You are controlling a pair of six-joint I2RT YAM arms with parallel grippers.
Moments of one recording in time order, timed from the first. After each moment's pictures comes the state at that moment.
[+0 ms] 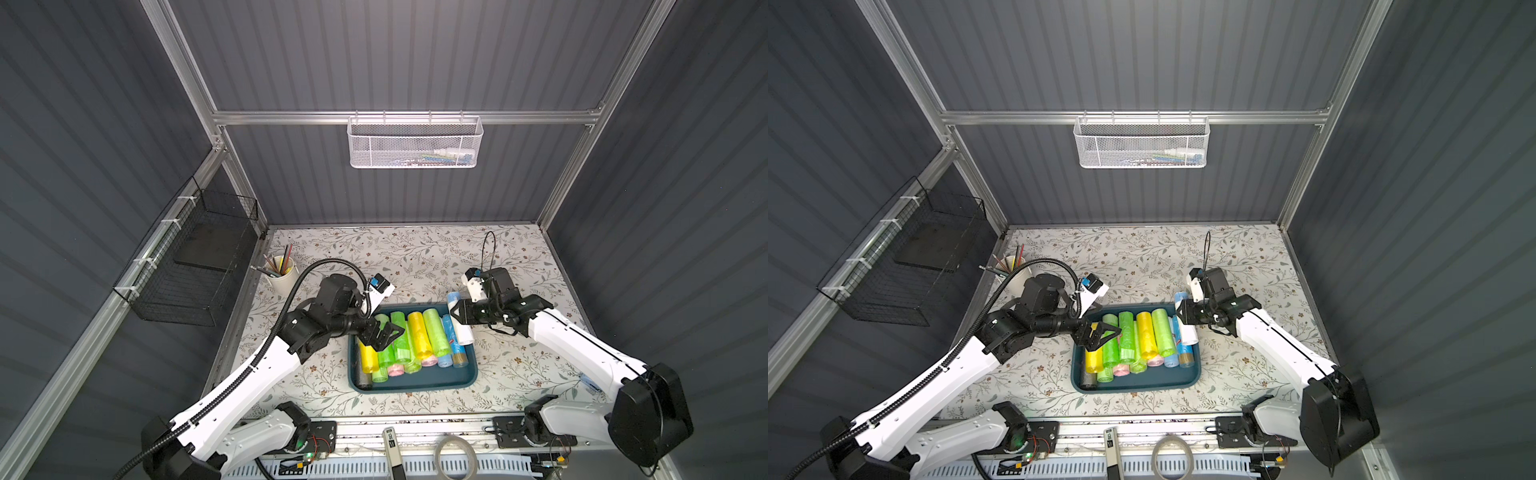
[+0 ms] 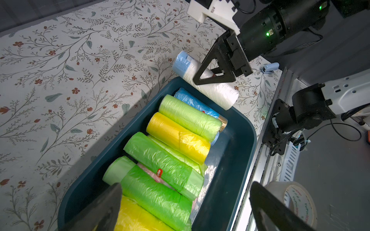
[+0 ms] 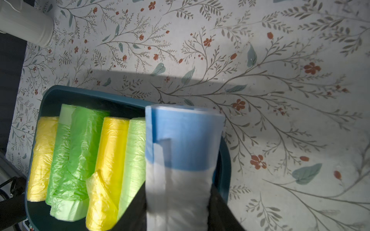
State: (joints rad) left arm -0.69 1.04 0.97 -0.61 0.40 0.02; right arm 0.43 1.26 0.84 -0.52 -0.23 0.34
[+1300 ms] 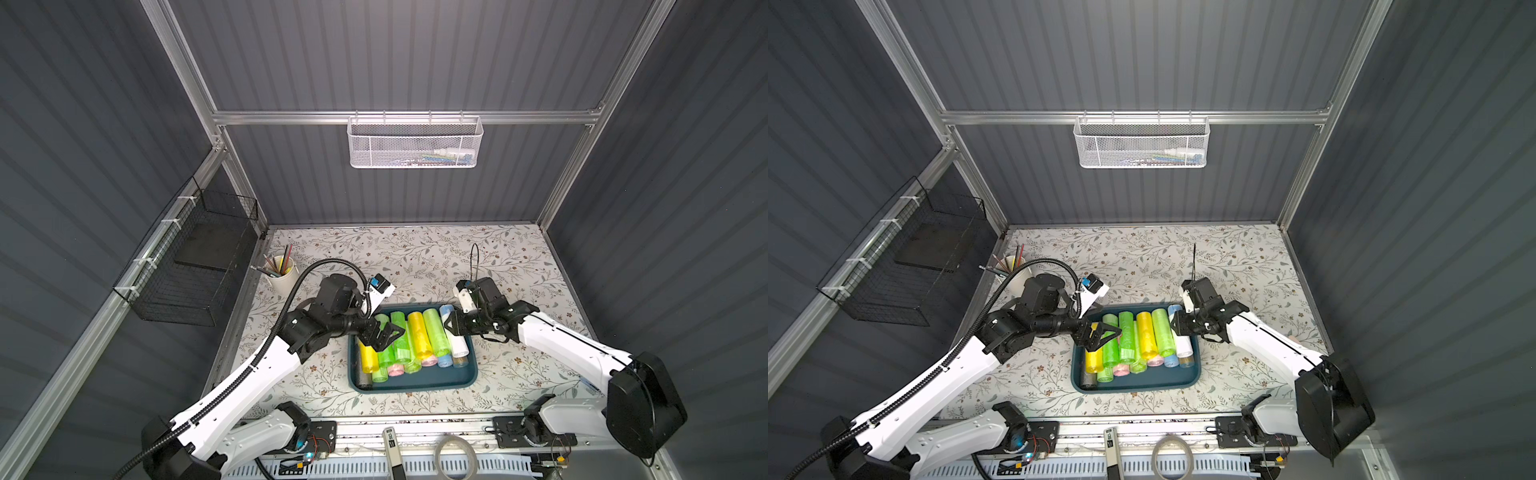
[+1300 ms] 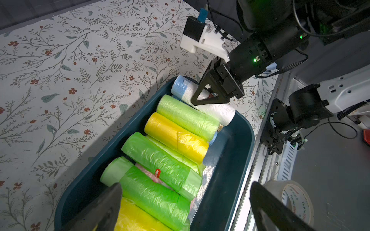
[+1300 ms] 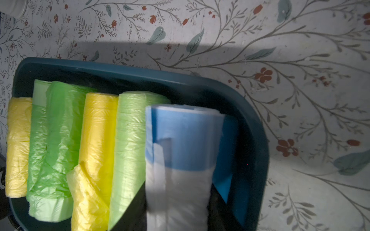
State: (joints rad) left arm -0.69 1.04 0.97 -0.61 0.41 0.02; right arm 0.52 1.31 0.79 -0.50 -0.20 0.40
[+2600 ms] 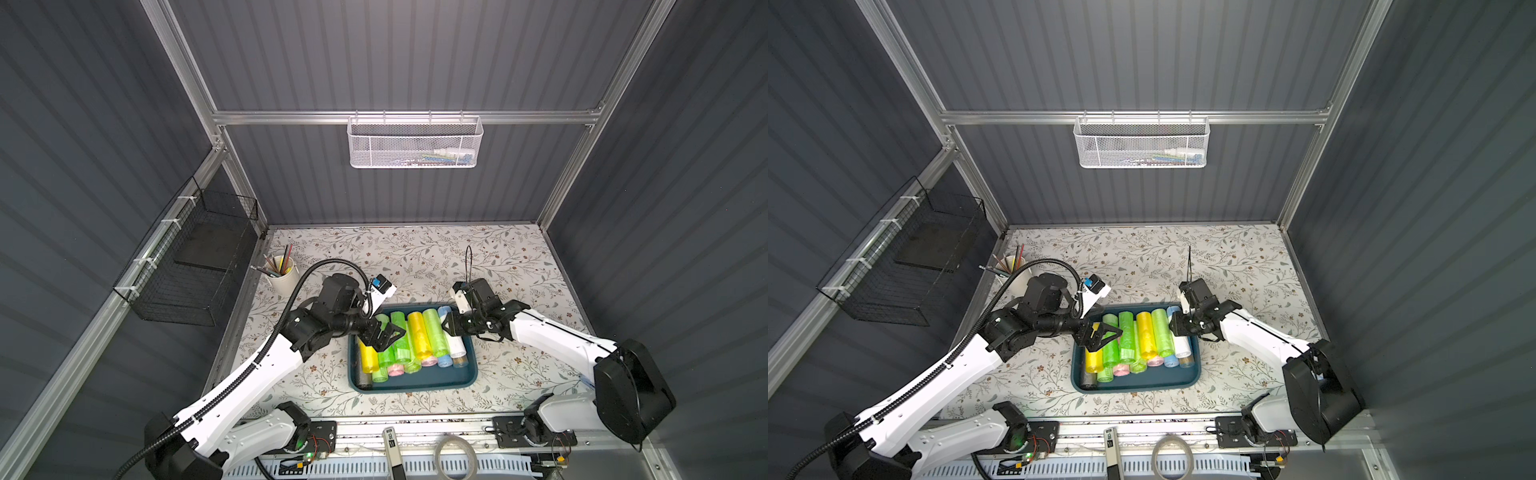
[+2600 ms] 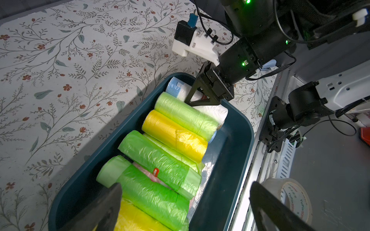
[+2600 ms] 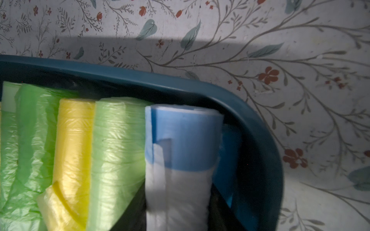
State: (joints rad) left arm -0.69 1.06 0.97 -0.61 0.42 0.02; right arm 0.53 1.38 0.79 -0.45 -0.19 0.40
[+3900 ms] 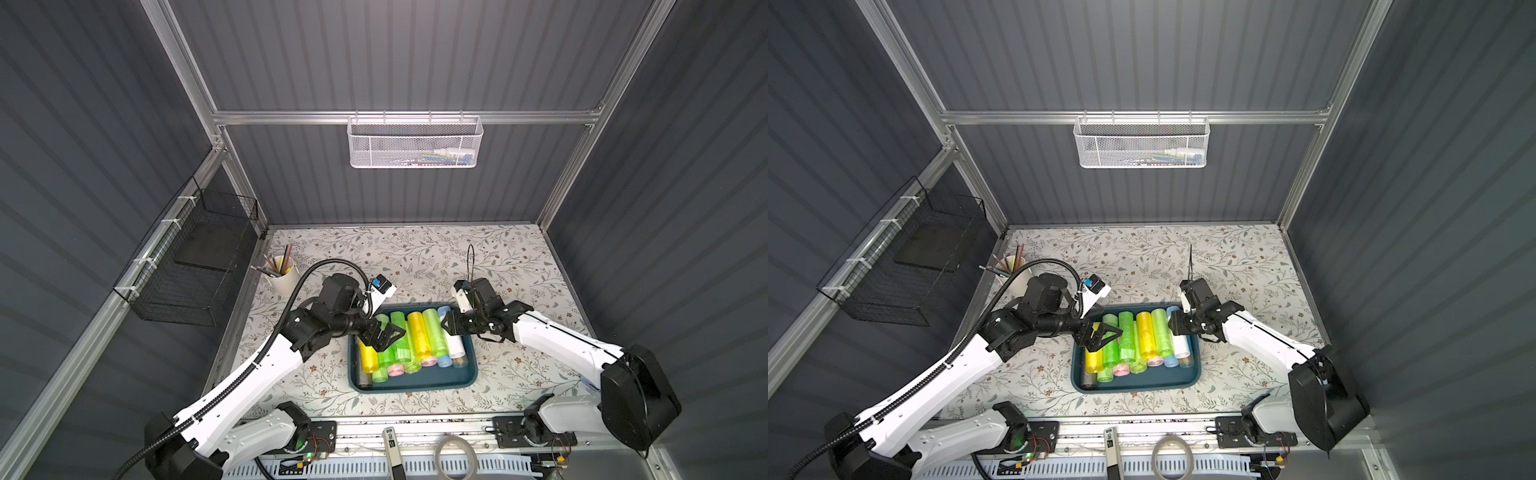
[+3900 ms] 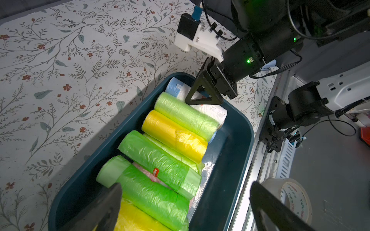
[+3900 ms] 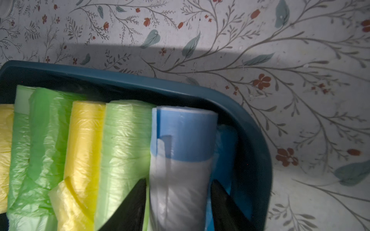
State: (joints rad) left arm -0.69 1.06 0.97 -0.61 0.42 0.02; right arm 0.54 1.34 0.79 -0.45 -0.16 0.41
